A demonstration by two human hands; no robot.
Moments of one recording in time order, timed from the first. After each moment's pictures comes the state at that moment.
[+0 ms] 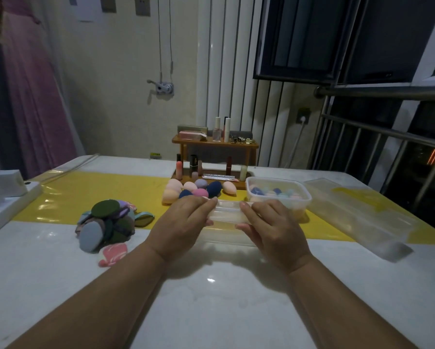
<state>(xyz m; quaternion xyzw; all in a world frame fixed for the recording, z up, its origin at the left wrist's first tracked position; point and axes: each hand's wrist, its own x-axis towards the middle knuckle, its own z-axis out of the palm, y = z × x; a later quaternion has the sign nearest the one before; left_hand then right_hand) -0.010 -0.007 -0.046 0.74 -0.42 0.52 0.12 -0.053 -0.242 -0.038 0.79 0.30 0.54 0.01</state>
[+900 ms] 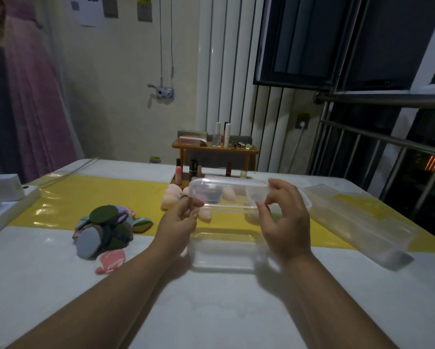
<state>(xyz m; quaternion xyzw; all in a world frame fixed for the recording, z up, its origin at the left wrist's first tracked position) -0.009 -0.015 -0.048 0.68 -0.15 0.07 0.72 -0.057 -0.230 -0.010 0.79 0.14 0.51 -0.32</state>
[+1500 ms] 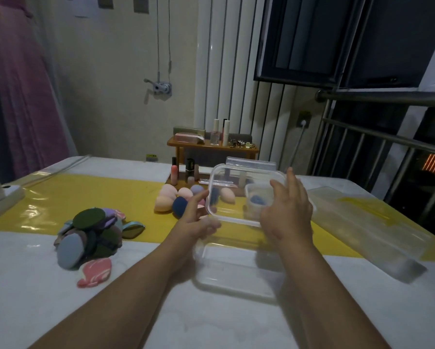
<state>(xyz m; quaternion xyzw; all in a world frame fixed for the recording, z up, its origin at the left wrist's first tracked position) 0.003 -0.040 -0.045 0.61 -0.17 -0.08 0.77 -0.025 -0.230 0.013 0.94 -0.10 0.27 -0.19</state>
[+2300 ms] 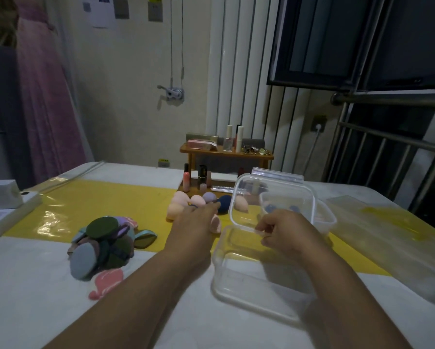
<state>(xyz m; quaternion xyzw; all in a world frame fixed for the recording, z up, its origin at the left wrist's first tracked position) 0.032 -0.030 -0.044 0.92 -0.16 0.26 0.25 -0.009 -0.232 0.017 0.98 0.02 0.04 -0.17</state>
